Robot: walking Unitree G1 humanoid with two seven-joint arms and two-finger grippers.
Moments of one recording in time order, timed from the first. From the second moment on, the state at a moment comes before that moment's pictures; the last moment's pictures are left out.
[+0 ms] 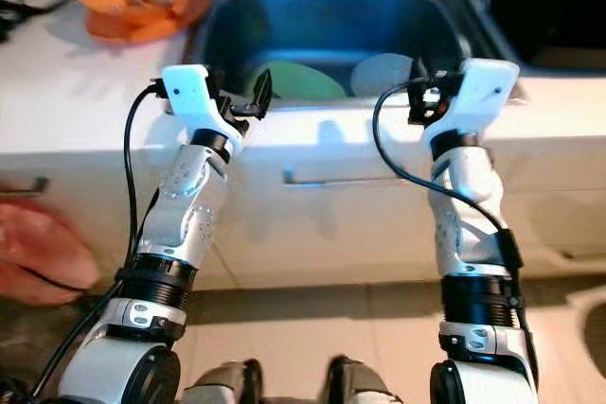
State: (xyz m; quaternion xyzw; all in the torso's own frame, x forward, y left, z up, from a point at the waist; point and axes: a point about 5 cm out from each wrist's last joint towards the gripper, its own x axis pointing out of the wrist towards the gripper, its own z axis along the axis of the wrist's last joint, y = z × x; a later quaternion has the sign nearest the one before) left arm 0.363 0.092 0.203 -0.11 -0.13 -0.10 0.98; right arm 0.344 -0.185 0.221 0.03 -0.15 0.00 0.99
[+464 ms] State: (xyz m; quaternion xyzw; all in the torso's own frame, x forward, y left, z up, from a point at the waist) left arm 0.364 0.102 0.206 -0.10 -0.14 -0.09 0.98; right arm 0.345 -0.177 0.215 0.04 -0.16 0.02 0.99
